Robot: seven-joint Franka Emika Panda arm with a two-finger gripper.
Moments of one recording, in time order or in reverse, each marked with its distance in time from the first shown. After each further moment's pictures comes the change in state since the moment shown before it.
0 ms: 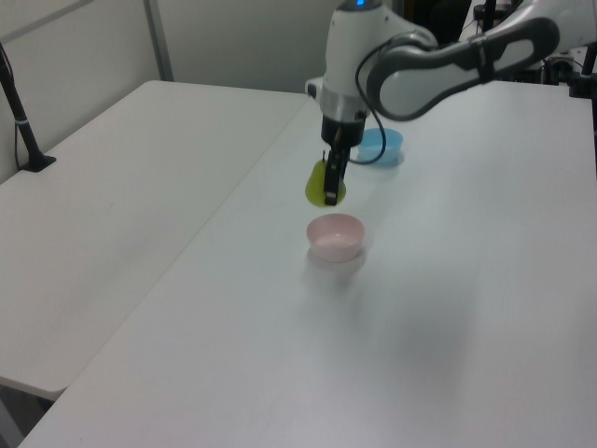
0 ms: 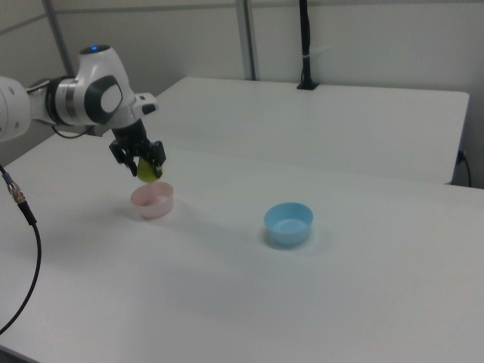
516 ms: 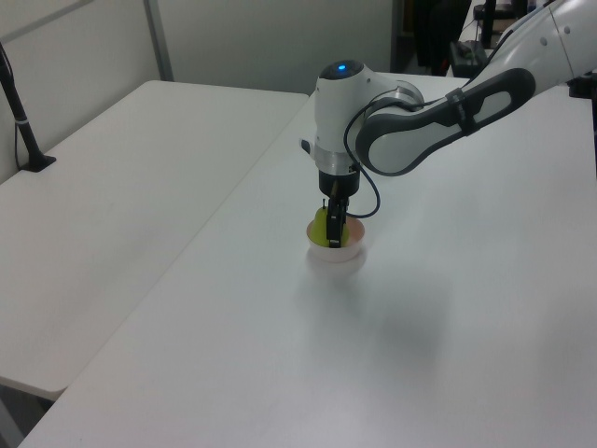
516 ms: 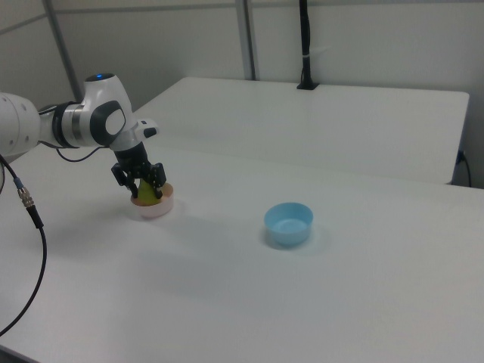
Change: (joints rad) arm 0.027 0.112 0.000 -0.001 0.000 0.032 0.000
